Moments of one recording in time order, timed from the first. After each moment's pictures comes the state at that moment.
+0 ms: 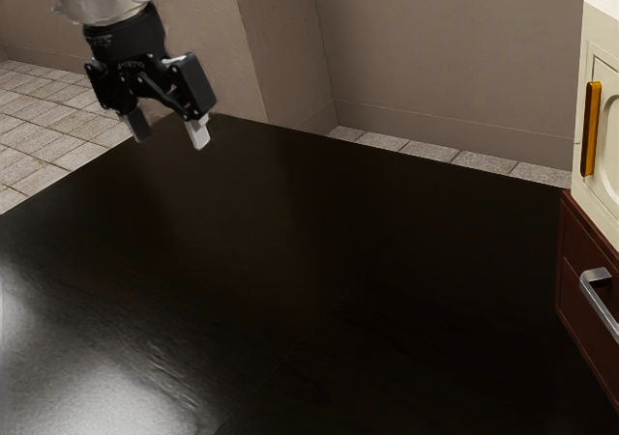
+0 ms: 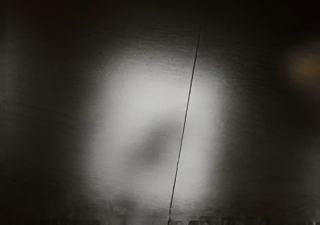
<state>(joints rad) 0.34 -0.02 -0.25 -1.19 -0.01 1.23 -0.11</state>
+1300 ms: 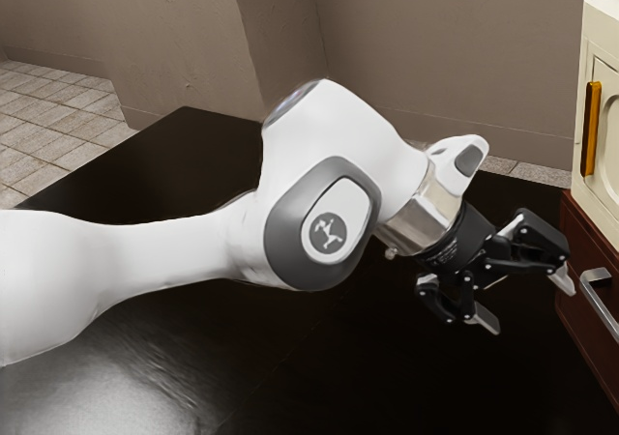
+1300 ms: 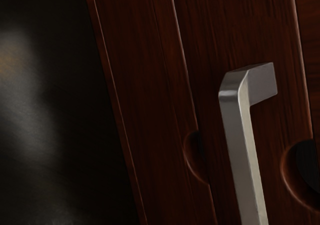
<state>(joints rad) 0.06 0.10 -0.49 -1.79 -0.49 2.39 -0.65</state>
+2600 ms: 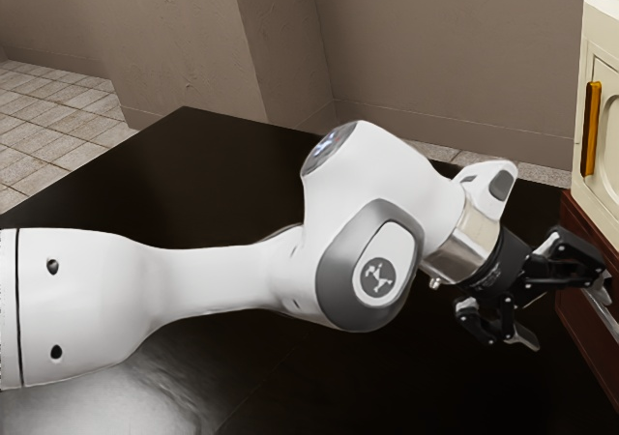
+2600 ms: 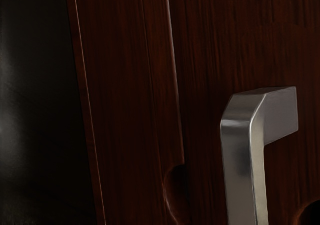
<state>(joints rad) -0.17 0.19 -0.31 -1.78 -0.49 2.54 -0.74</state>
